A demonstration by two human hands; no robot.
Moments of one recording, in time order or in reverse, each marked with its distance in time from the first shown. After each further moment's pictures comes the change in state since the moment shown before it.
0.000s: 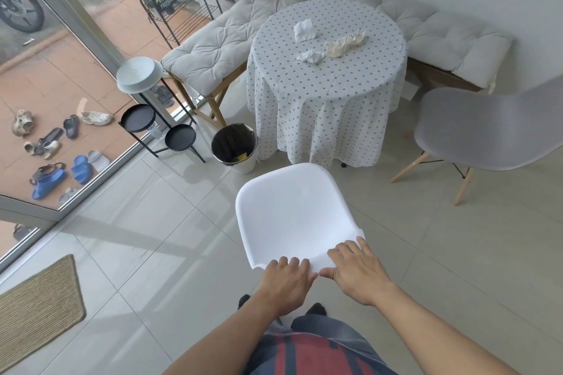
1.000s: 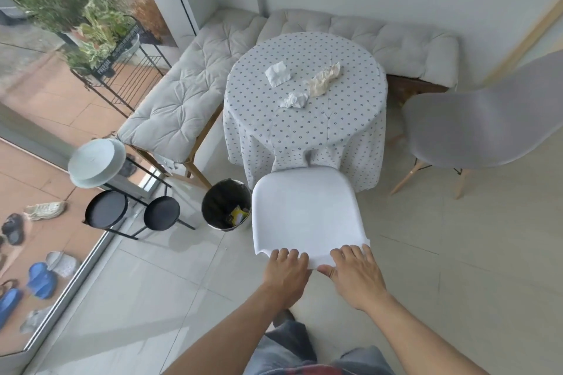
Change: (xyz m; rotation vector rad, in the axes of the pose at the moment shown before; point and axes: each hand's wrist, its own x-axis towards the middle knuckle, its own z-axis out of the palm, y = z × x) left_hand 0.166 -0.235 -0.098 0.141 -0.152 0.190; right_hand 0.219 -0.054 -0.090 0.142 0.163 0.491
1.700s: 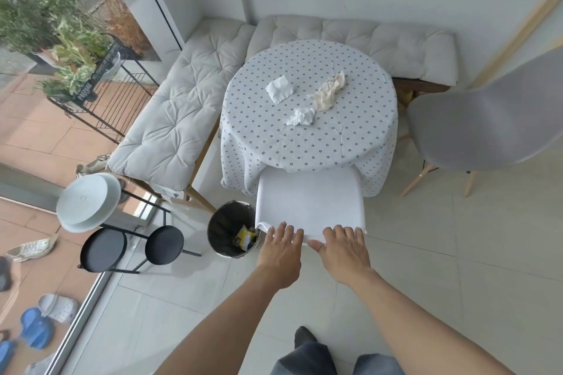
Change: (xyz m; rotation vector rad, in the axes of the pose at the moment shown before) left_hand 0.089 -0.140 -0.045 0.062 0.003 0.032; right_hand 0.155 -0.068 -0.044 0.110 -0.016 0.215
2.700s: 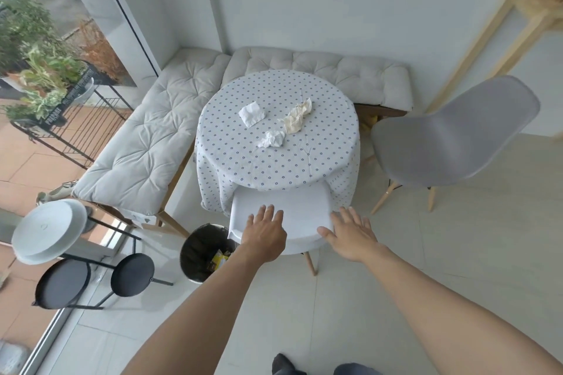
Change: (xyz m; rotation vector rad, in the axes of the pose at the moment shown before) left_hand 0.054 0.011 -0.073 -0.224 0.049 -0.058; right_hand 0.014 0.097 -0.082 0.203 -0.186 0.086
